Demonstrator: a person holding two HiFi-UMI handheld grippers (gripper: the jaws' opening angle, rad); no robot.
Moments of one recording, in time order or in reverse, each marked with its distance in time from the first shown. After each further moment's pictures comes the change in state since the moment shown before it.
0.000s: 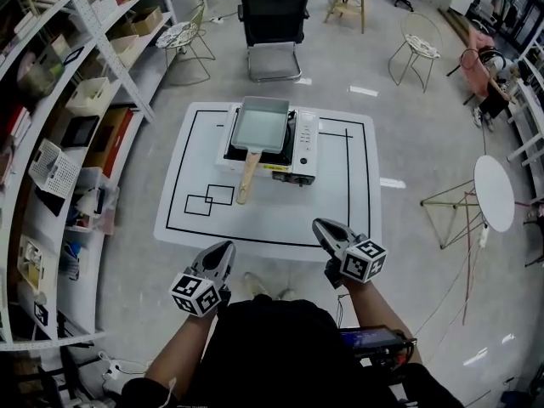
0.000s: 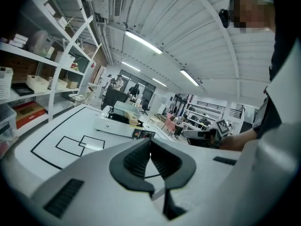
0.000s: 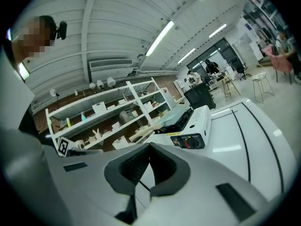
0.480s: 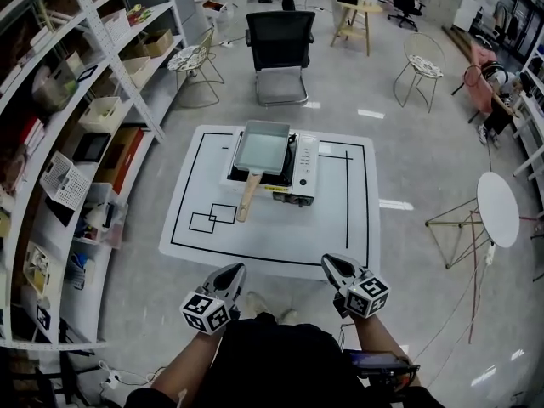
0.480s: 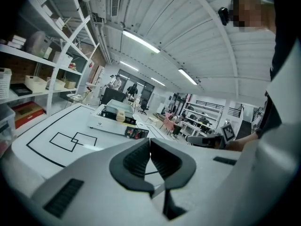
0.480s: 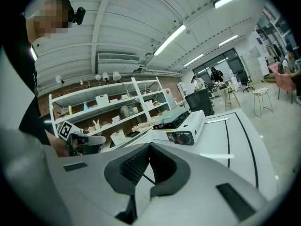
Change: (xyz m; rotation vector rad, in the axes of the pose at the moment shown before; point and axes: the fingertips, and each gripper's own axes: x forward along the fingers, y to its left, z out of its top) left arm 0.006 -0.037 -0.010 0.016 0.004 -0.010; right arm -0.053 0.002 -0.022 -0.141 0.015 -0.036
